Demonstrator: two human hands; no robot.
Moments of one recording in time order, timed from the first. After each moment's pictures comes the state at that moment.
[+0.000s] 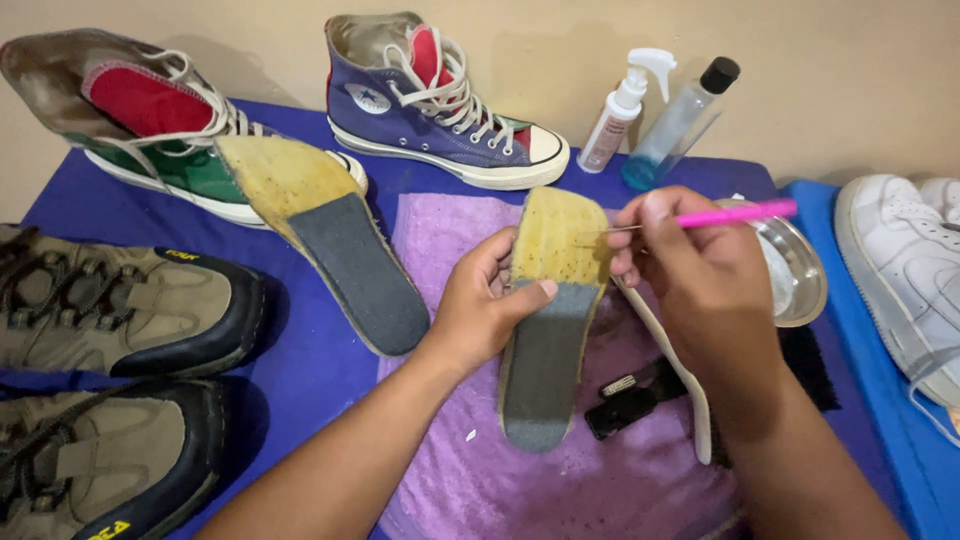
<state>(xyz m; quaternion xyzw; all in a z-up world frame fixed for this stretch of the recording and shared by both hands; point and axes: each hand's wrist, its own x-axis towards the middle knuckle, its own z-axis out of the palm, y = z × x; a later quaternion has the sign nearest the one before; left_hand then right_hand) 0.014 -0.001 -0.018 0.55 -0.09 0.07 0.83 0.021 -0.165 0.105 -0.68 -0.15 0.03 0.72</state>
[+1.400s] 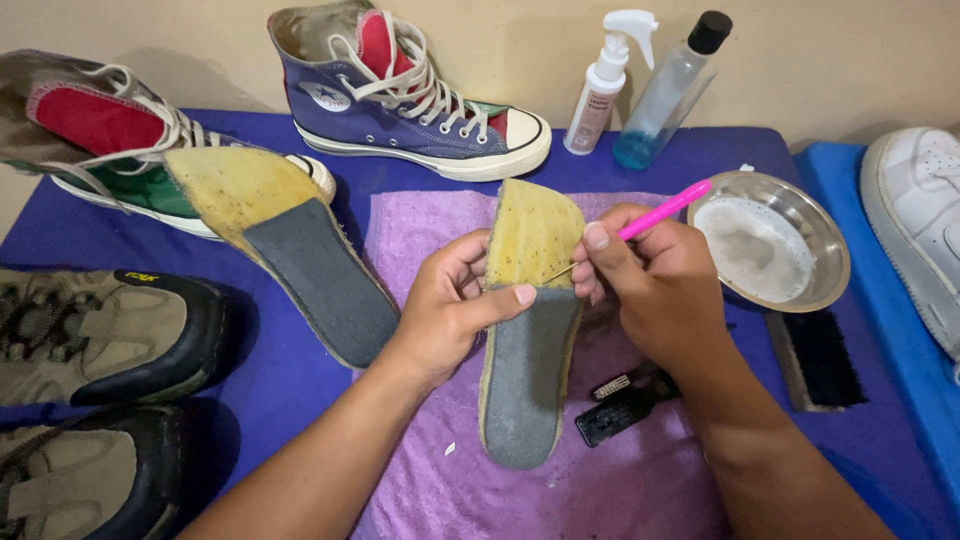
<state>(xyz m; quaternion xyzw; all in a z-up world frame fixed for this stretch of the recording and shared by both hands) 0.009 0.000 0.000 0.53 -0.09 0.05 0.84 0.051 -0.185 0.036 -0.69 -0.20 -0.02 0.70</state>
